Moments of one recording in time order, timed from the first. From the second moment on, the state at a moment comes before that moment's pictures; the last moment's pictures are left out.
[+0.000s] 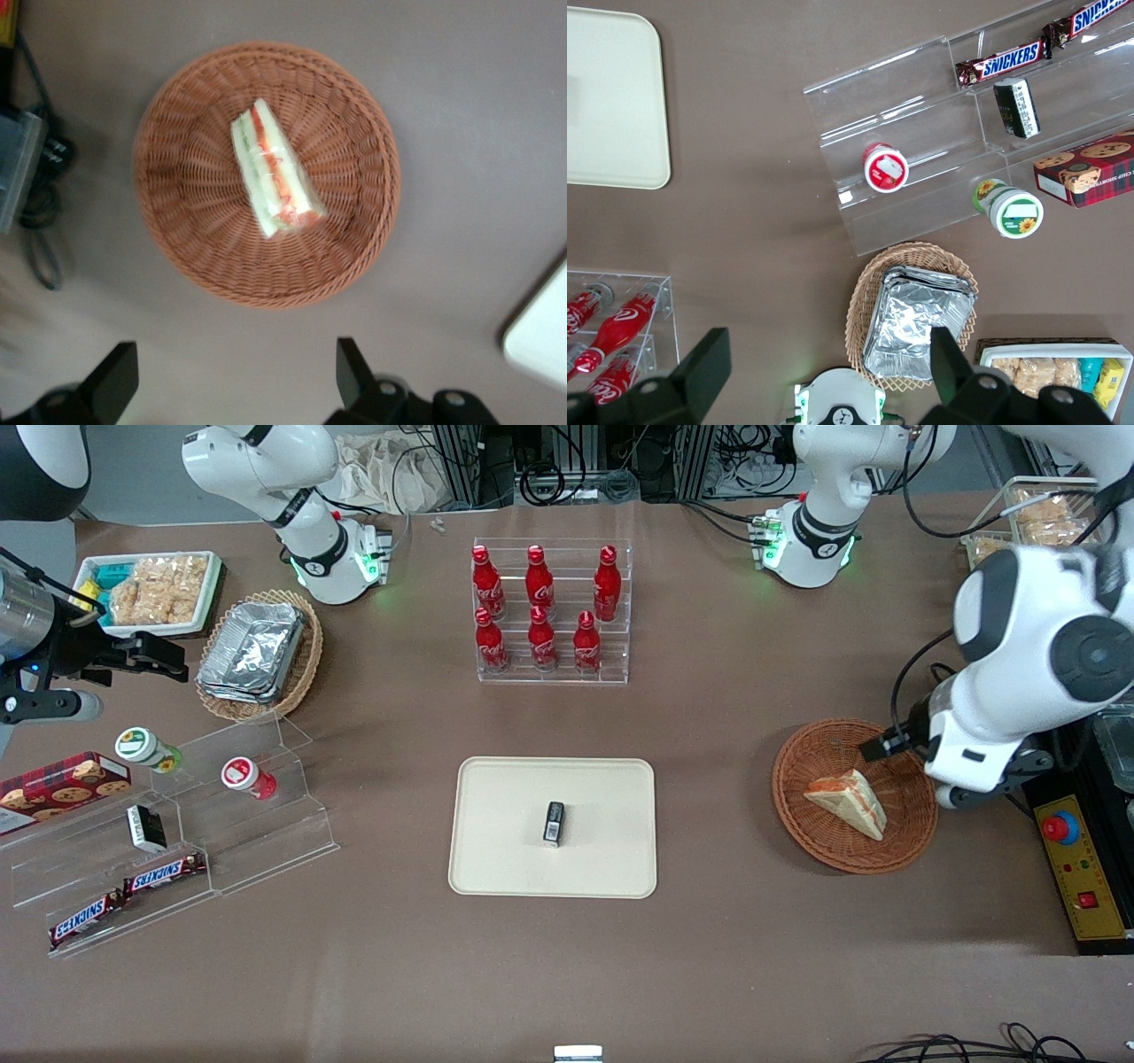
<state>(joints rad) -0.11 0.17 -0.02 -1.85 0.05 1.88 -0.61</state>
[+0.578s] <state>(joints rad) -0.11 0.30 0.03 -2.14 0.05 2.39 -0.87</state>
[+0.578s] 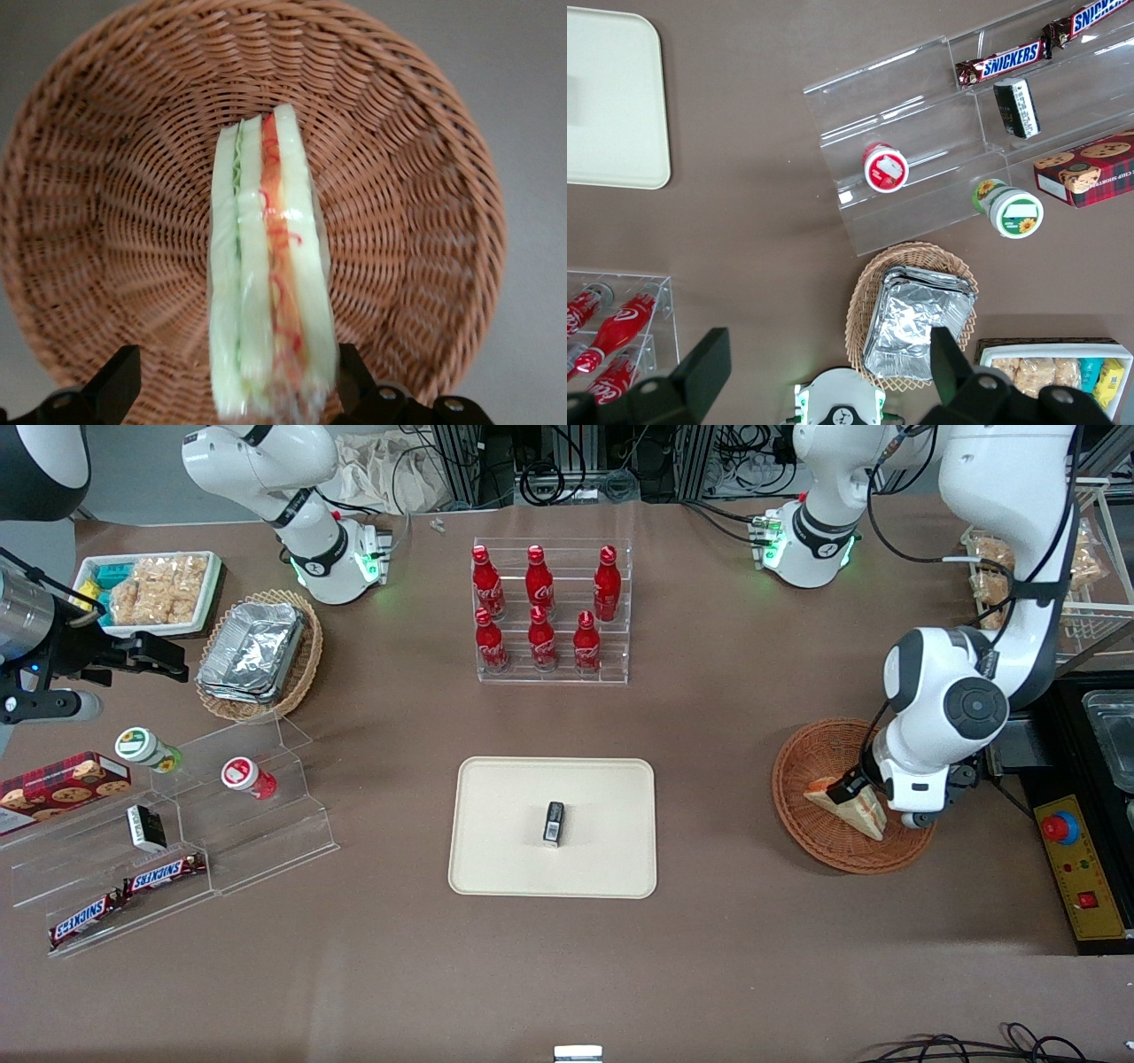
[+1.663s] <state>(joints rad) -0.13 0.19 -0.07 -1.90 0.05 2.00 -0.76</state>
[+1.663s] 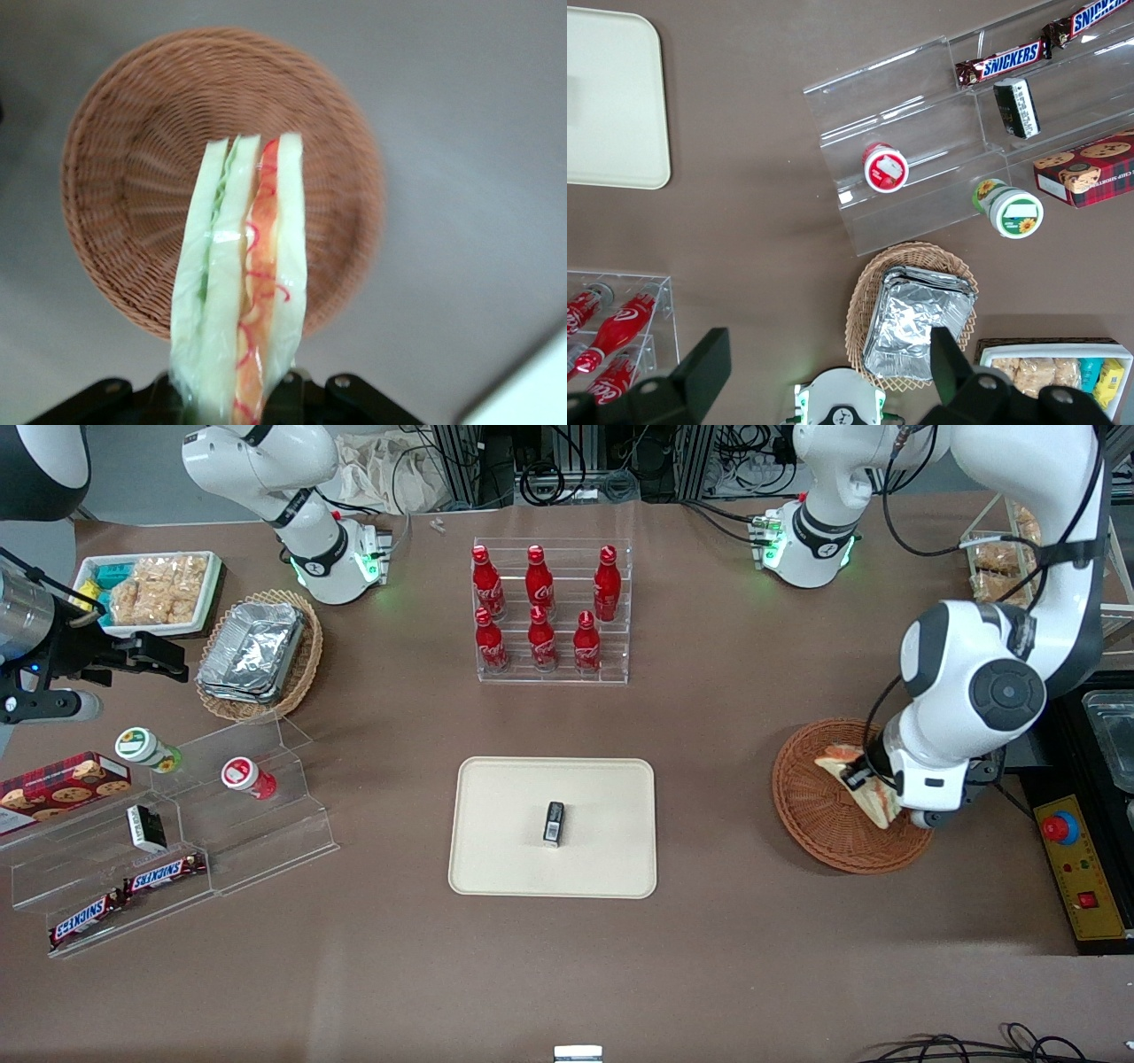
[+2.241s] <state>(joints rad) -0.17 0.29 -0.35 -1.85 0.00 2.16 -0.63</state>
